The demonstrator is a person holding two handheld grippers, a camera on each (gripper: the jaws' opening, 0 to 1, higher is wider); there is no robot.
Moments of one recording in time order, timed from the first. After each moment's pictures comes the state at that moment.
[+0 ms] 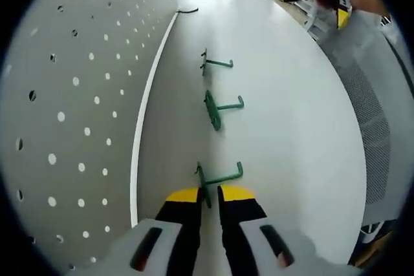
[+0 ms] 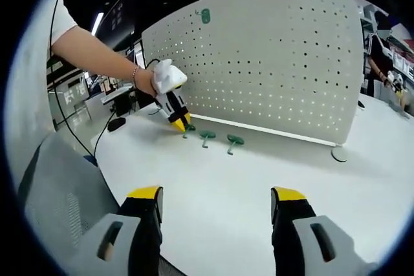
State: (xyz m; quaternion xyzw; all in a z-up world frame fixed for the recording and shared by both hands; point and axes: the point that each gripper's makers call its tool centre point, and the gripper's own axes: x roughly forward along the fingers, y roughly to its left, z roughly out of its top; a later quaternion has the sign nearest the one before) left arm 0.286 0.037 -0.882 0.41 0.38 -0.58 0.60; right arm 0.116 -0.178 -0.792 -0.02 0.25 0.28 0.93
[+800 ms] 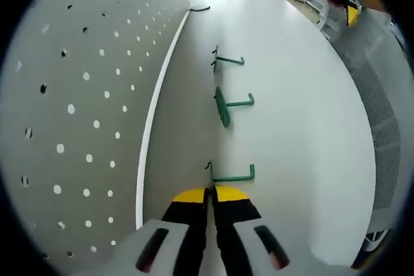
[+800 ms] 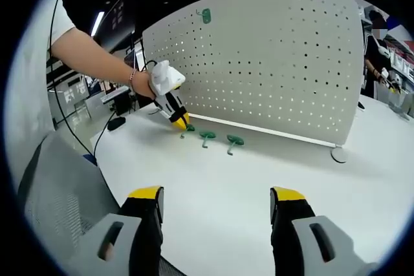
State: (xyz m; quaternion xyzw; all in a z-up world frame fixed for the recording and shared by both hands) left arm 0.291 0.039 -0.882 0.43 0.36 -0.54 0.62; right arm 0.116 -0.178 -0.791 -0.02 0.25 0.28 0.93
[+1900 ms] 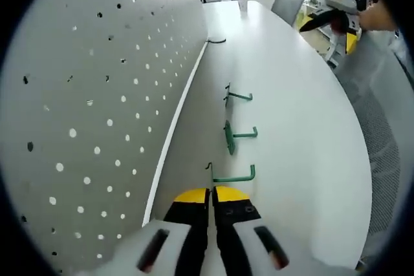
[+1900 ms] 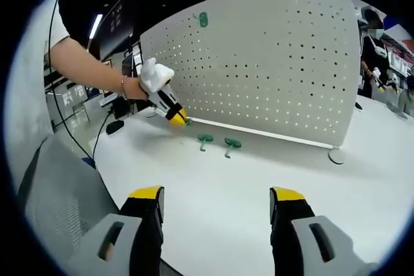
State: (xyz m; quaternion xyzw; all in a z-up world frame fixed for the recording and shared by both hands) left arm 0.294 0.028 -0.844 0.34 0.31 -0.54 0.71; right arm 0.118 -0.181 -0.787 -0.02 0.24 0.28 0.93
